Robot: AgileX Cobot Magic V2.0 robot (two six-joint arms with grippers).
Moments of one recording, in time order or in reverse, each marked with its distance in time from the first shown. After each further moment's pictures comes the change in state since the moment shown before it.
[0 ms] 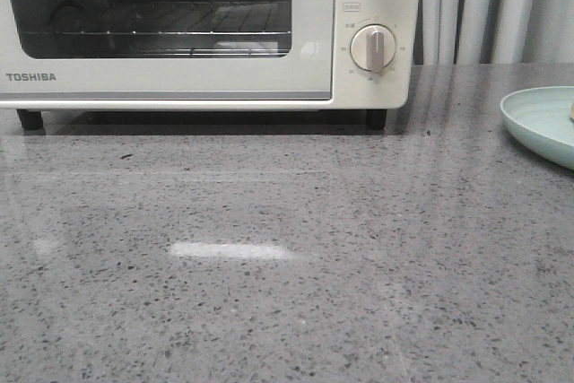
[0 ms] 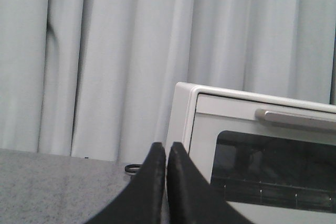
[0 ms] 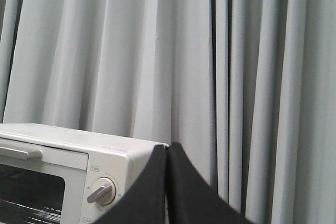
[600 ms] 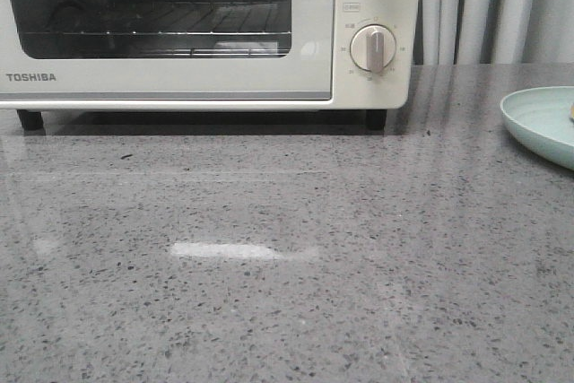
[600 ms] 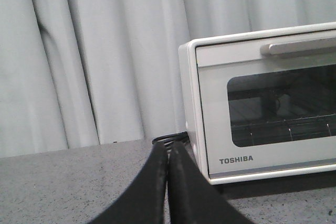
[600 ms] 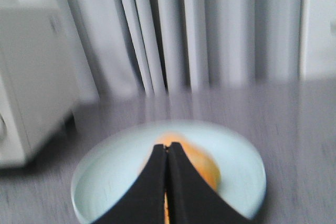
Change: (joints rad) left arm 0.000 0.000 0.037 0.131 0.063 0.148; right arm -0.004 -0.030 0.197 0.738 0.316 -0.631
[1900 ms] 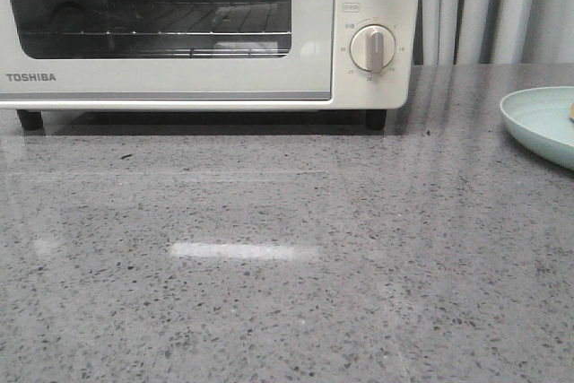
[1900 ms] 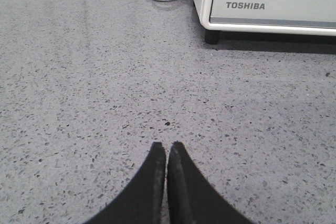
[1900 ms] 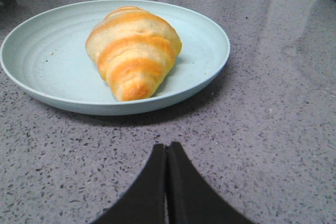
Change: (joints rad) left arm 0.000 0.000 0.001 -0.144 0.481 -0.032; right arm 0.000 0.000 0.000 -0.126 0.425 0.000
